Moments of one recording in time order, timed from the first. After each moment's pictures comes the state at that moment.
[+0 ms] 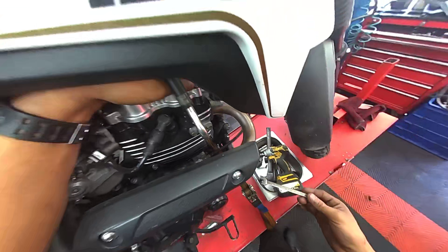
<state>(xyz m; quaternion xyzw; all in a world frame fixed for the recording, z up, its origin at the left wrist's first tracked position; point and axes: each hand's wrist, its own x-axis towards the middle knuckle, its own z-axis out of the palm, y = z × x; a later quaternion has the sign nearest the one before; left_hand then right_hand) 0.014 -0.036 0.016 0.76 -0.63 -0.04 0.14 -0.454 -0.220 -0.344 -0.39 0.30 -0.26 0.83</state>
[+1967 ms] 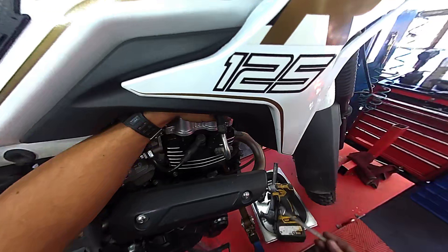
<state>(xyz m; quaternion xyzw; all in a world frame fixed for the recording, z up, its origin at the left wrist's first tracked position) -0.168 -0.078 0.064 0.82 -0.55 -0.03 0.15 -0.478 -0.237 -0.347 -0.43 0.24 -0.32 0.81</state>
